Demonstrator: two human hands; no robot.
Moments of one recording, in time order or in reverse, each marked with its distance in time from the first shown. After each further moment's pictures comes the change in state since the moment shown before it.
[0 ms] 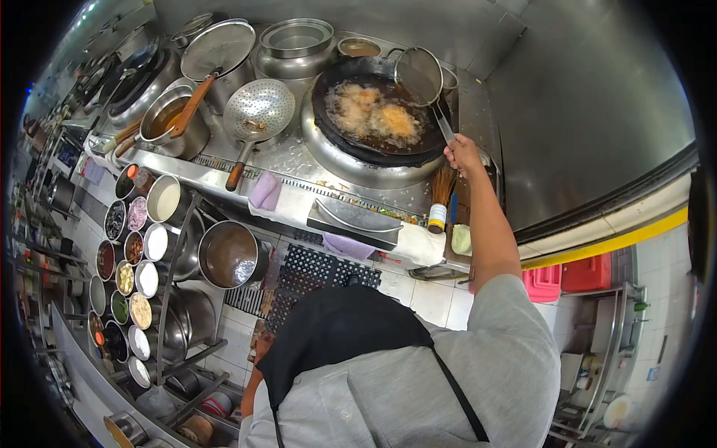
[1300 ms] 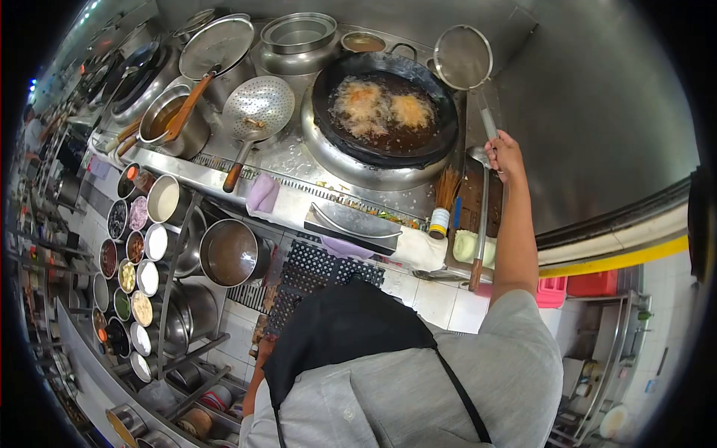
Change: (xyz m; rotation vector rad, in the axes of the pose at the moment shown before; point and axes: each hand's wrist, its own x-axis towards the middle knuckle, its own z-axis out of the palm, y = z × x) left_hand -0.005 -0.002 0.011 1.924 0.095 0.082; right_hand -0.014 -0.038 -0.072 0.101 0.040 -0.103
